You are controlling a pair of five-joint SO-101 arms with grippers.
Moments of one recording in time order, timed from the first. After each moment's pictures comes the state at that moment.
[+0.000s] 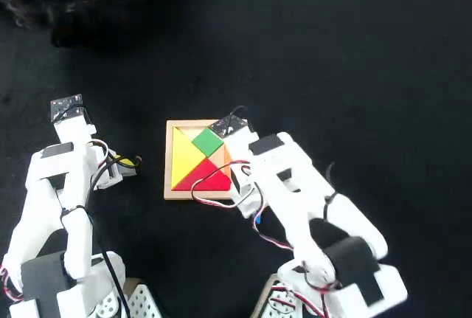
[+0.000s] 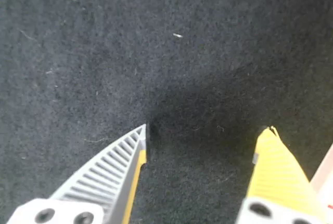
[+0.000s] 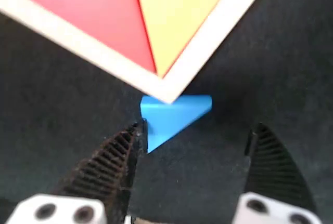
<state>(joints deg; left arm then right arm) -20.7 -16.5 54.4 49.6 1.0 -25.3 -10.1 48.6 66.5 8.6</state>
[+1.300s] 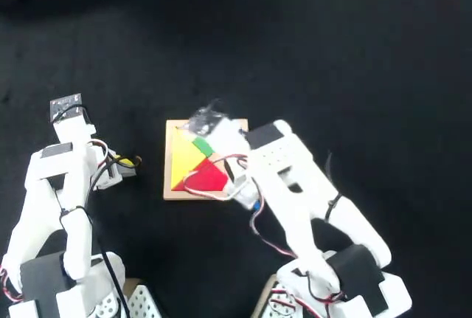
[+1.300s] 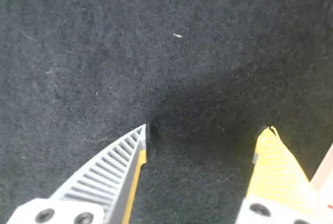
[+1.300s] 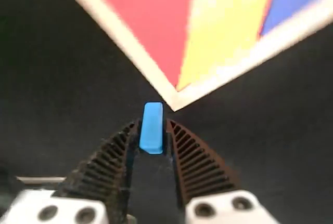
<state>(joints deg) -20.7 -16.5 54.4 49.6 1.0 -27.9 -14.6 36.9 75.6 34.1</state>
